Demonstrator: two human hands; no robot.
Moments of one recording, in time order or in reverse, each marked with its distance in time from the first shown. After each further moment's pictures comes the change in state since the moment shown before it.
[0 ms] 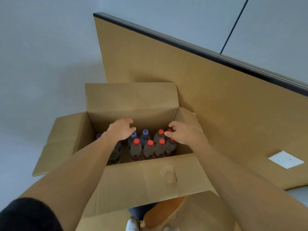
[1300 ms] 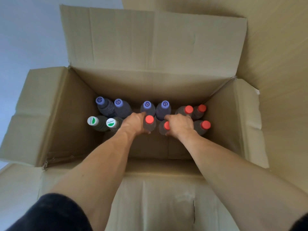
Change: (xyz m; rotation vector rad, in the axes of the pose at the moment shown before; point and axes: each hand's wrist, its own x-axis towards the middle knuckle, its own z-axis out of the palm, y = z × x) left_hand 0.106 -0.046 0.157 -0.063 -0.299 -0.263; right_hand 0.175 0.019 0.158 -0.545 -0.358 -0.241
